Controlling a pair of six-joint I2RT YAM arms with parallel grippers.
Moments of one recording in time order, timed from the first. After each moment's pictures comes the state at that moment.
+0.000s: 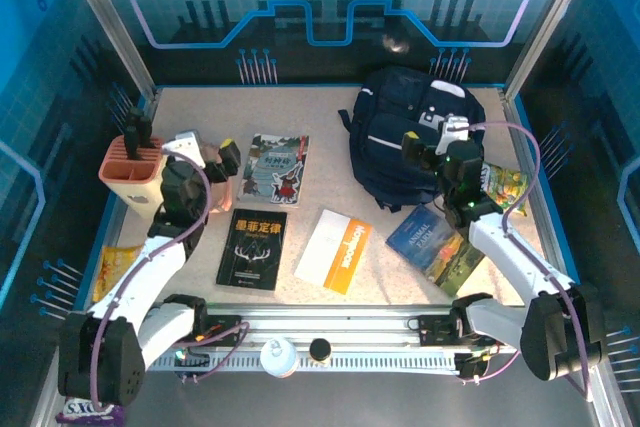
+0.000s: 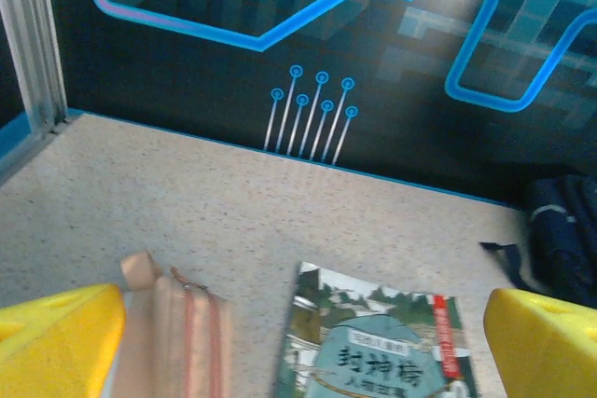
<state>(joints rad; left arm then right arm) -0.09 0.98 0.56 0.25 -0.13 -0.31 0.23 1.13 0.73 0.10 0.18 0.20</state>
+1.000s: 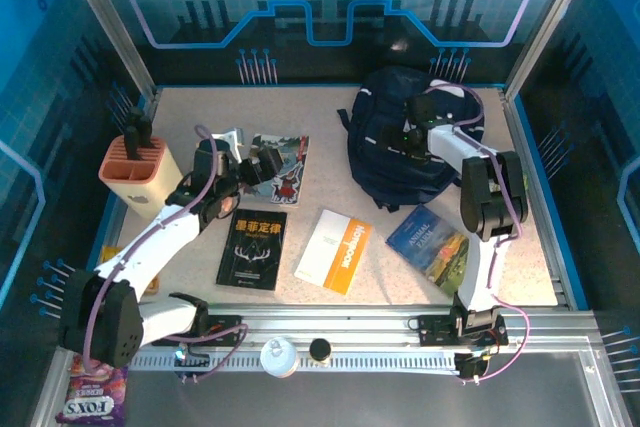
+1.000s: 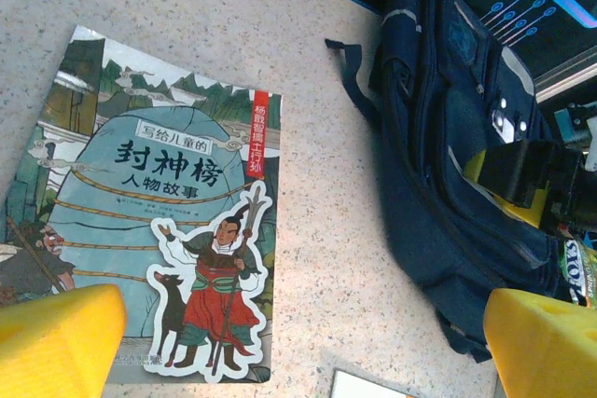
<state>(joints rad) -0.24 1.20 0.76 -0.08 0.17 -0.60 0.19 2.02 1.47 -0.48 -0.06 0.40</state>
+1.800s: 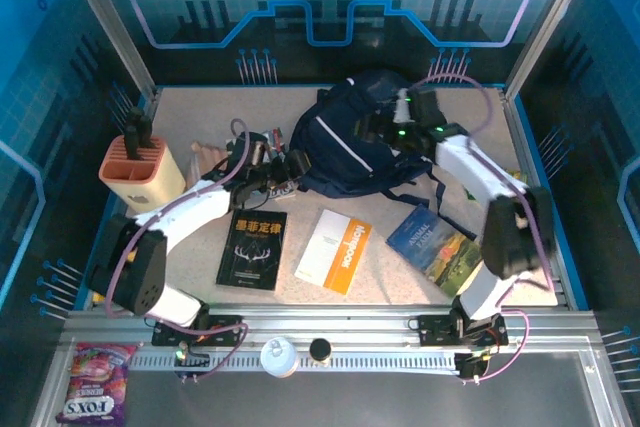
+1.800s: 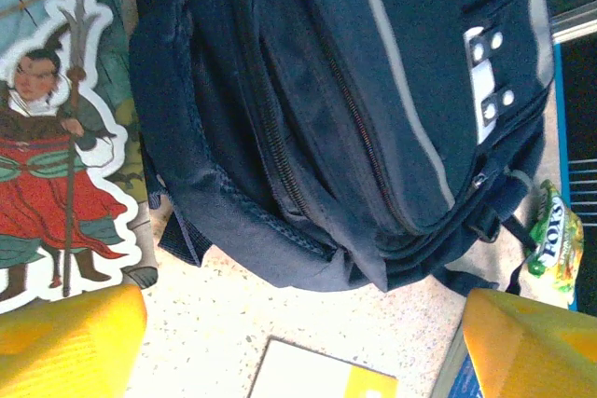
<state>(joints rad) -0.37 1.52 0.91 -0.11 0.22 -0.82 0.23 1.62 1.27 -0.37 -0.32 0.50</state>
